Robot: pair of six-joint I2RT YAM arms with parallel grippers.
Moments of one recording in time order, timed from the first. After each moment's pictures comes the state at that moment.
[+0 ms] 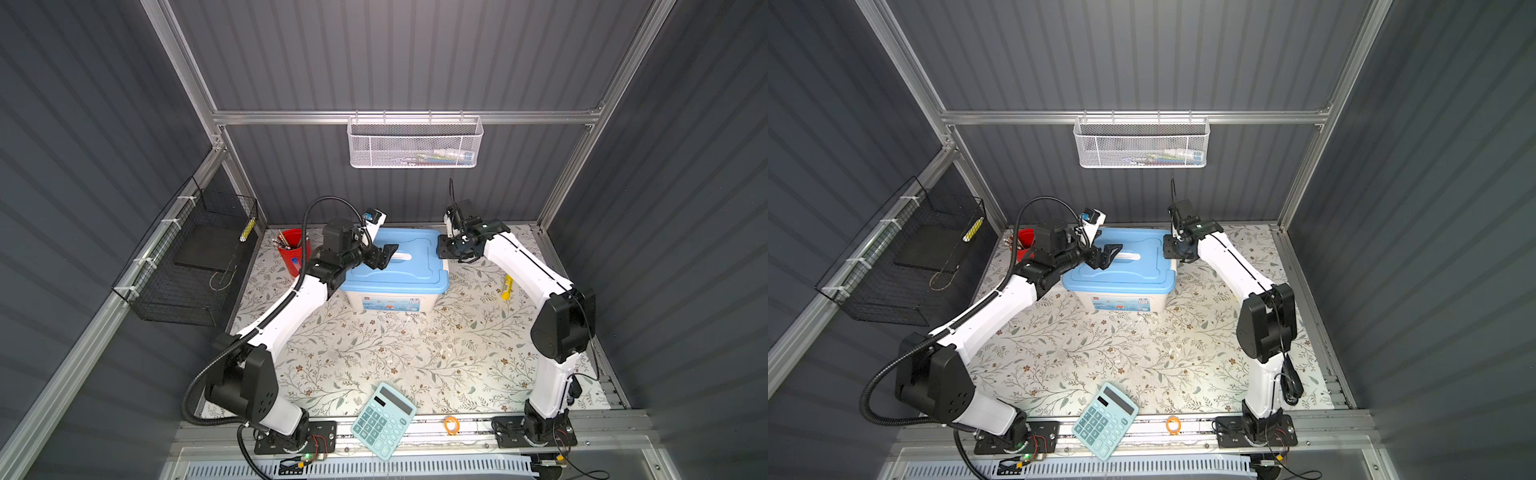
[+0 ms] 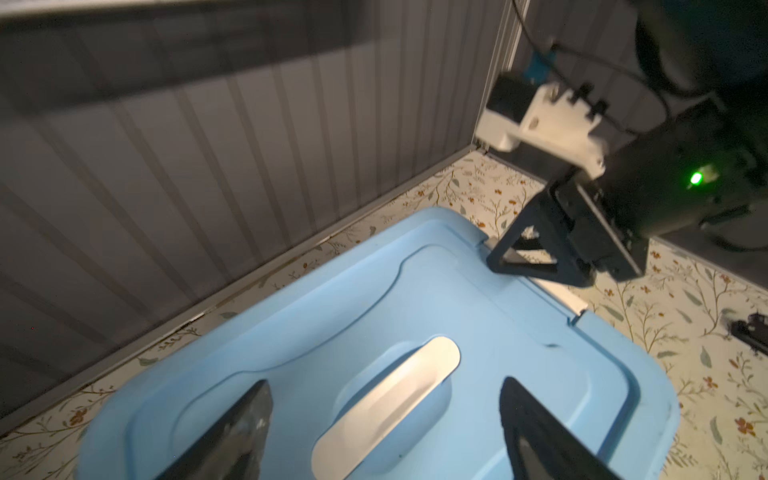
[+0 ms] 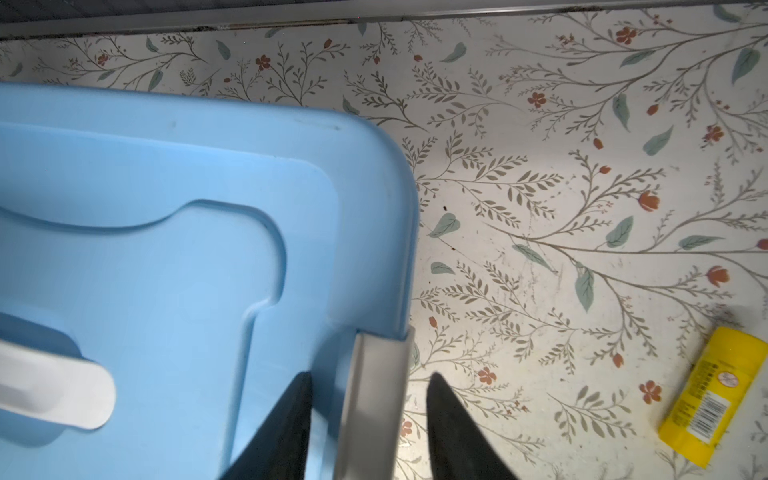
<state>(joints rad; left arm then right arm) -0.40 1.50 1.27 -0.08 0.33 0.11 0.42 1.93 1.82 -0.87 0.03 0.33</state>
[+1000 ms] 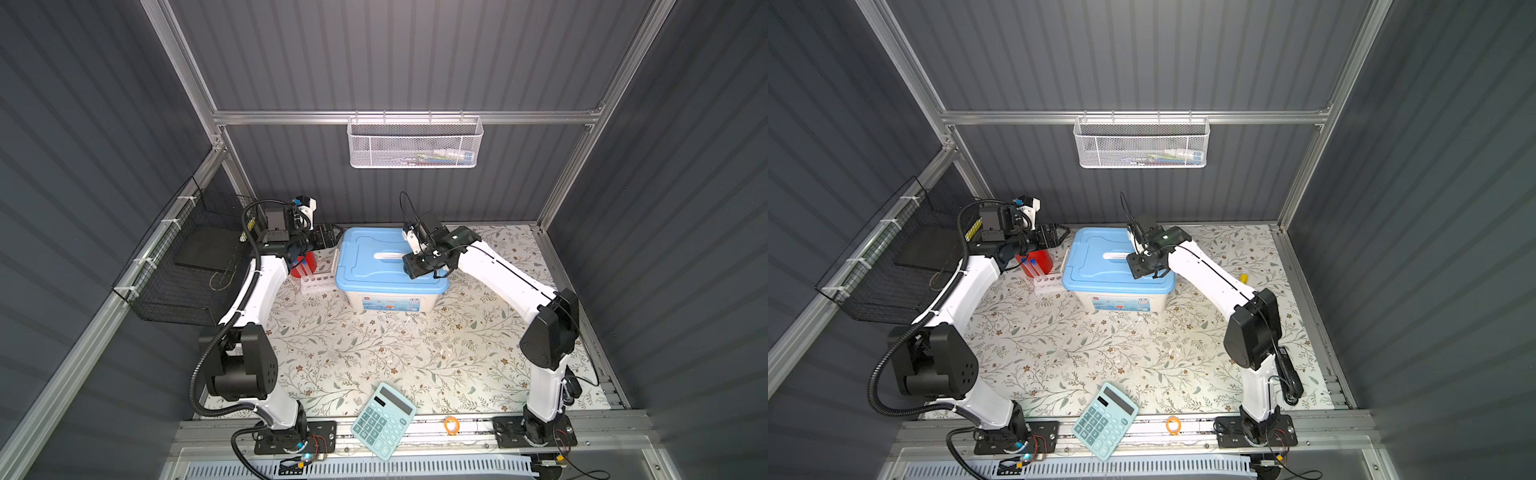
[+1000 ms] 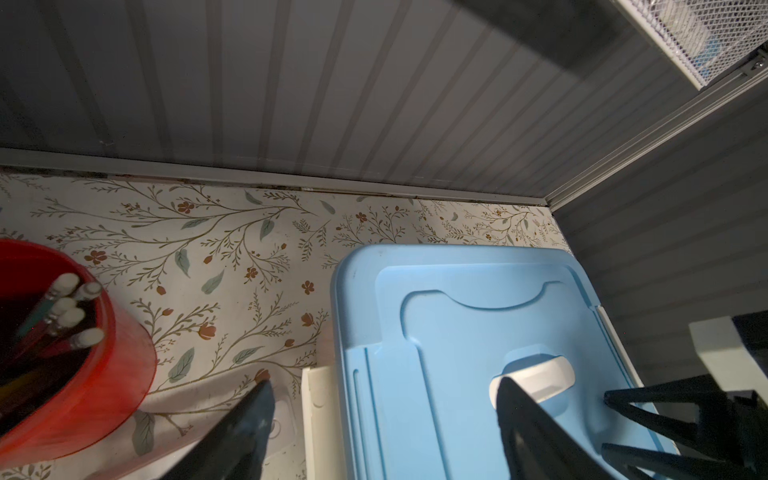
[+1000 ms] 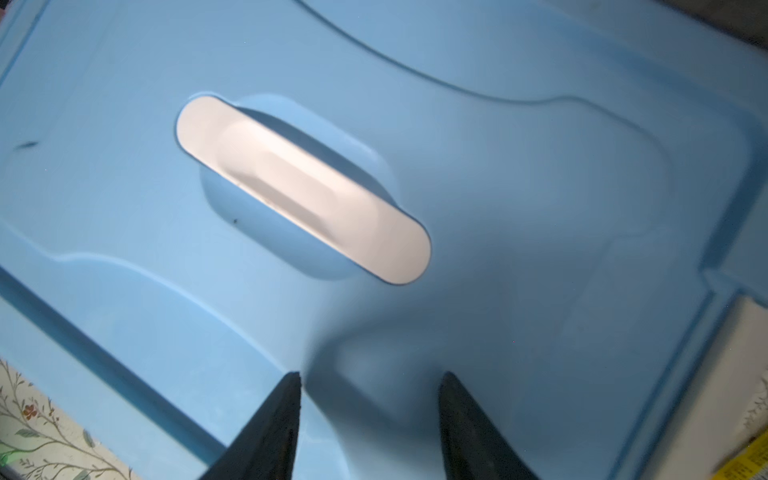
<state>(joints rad) -0.02 1.64 1.46 -0.39 0.52 -0.22 0.66 1.95 1.91 -0.97 0.03 0.18</state>
